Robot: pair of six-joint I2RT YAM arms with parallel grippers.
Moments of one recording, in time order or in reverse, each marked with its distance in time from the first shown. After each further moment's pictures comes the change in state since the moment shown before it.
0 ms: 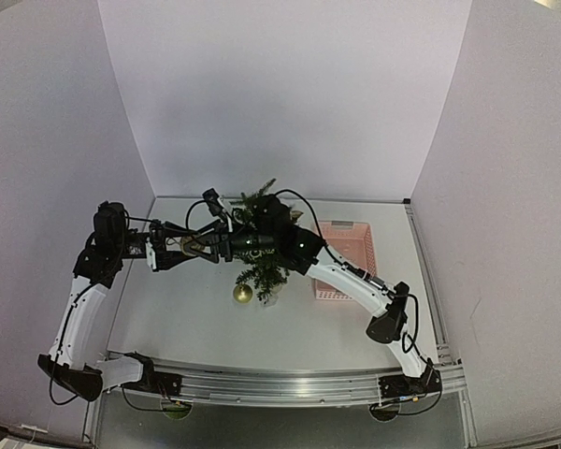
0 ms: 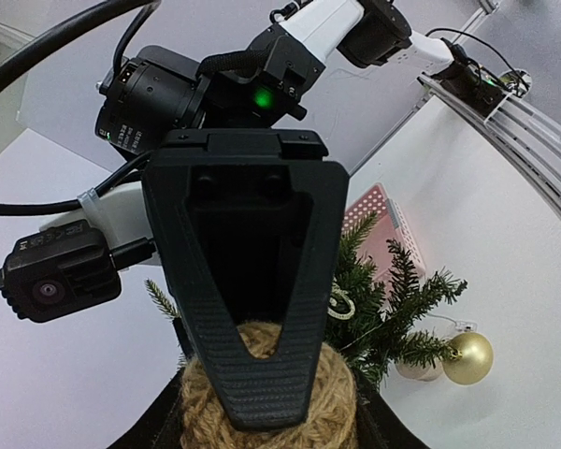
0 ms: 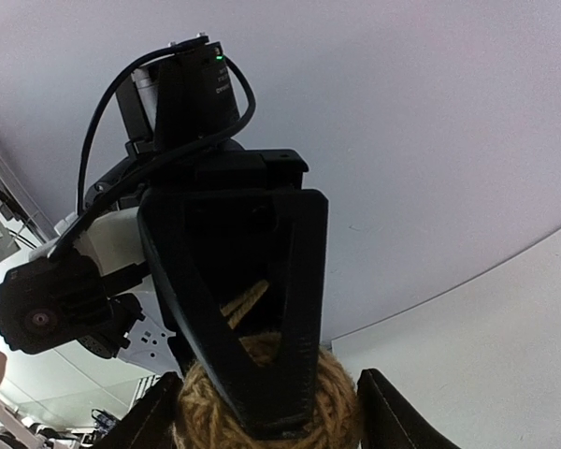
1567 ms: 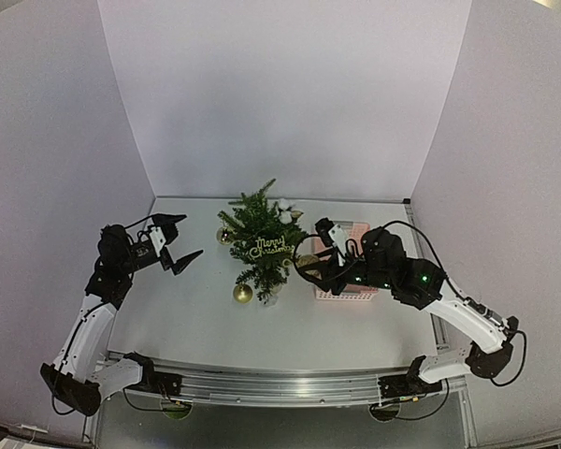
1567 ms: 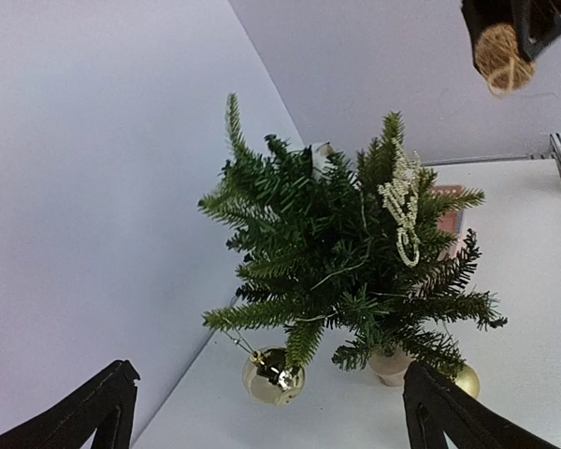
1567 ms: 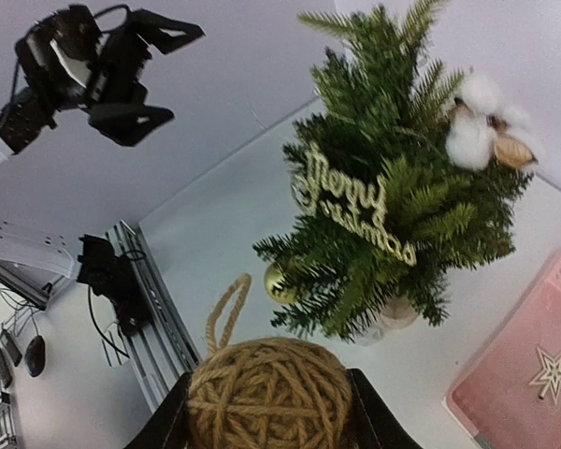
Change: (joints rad) left arm -0.009 -0.134 -0.350 0.439 -0.422 -0.766; right arm -0.070 -0.976 -1.012 -0.357 0.475 -0.252
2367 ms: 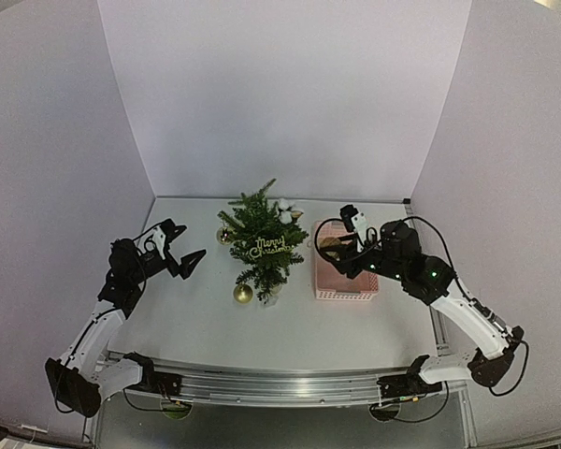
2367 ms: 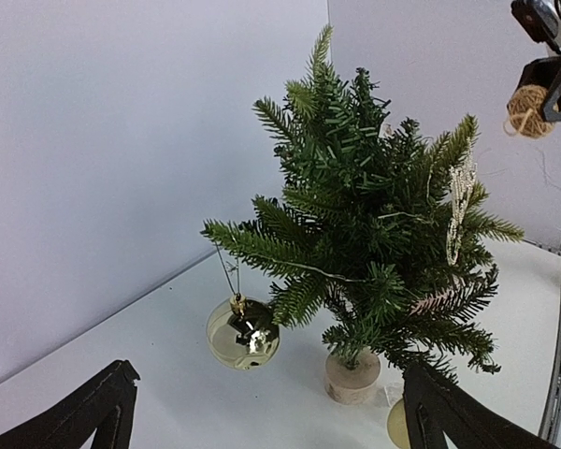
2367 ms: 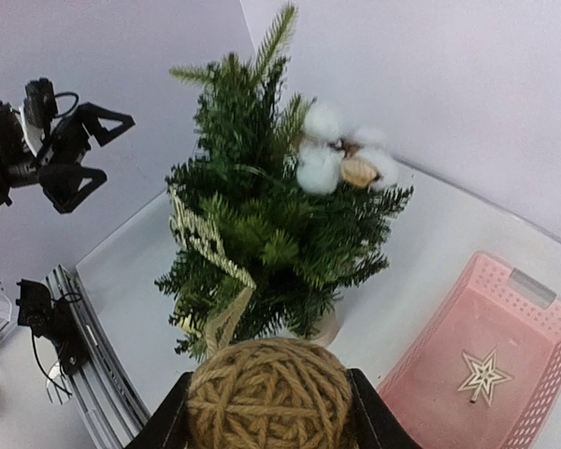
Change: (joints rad) left arm 0.000 -0.013 -0.232 0.252 -0.120 -0.400; right arm -0.181 -0.067 -0.099 0.064 0.029 -0.057
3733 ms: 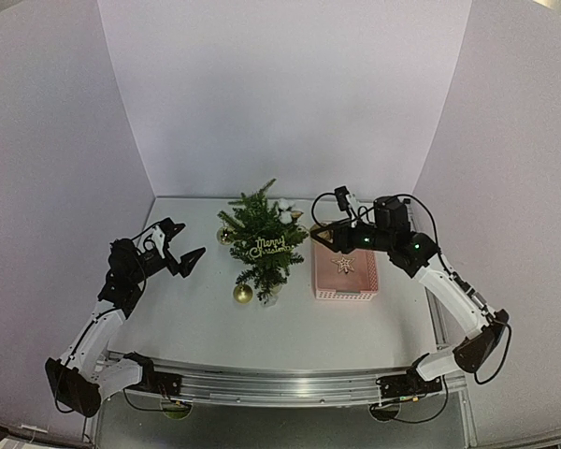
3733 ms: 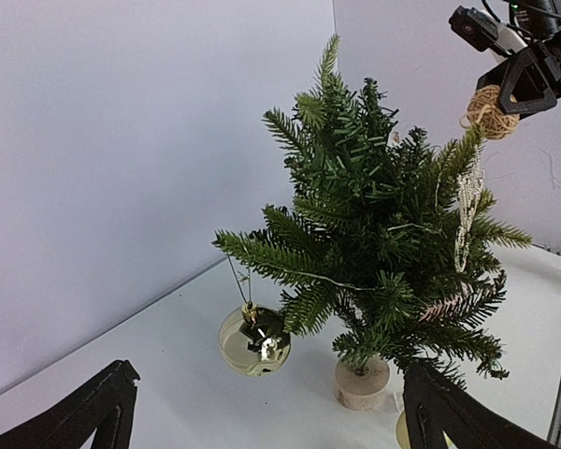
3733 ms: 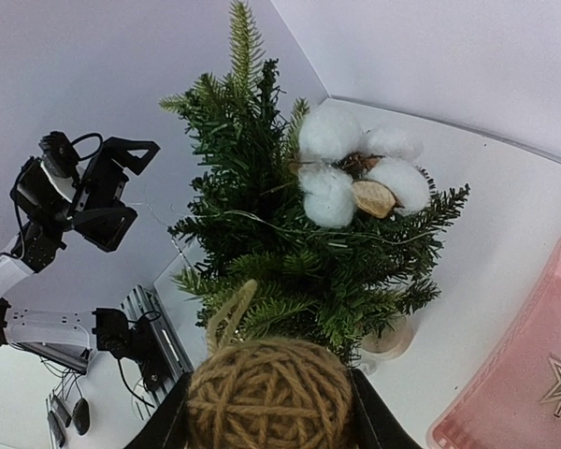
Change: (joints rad) left arm 0.000 0.001 0.000 0.024 -0.017 0.005; right arm -0.195 0.197 0.097 0.092 -0.392 0.171
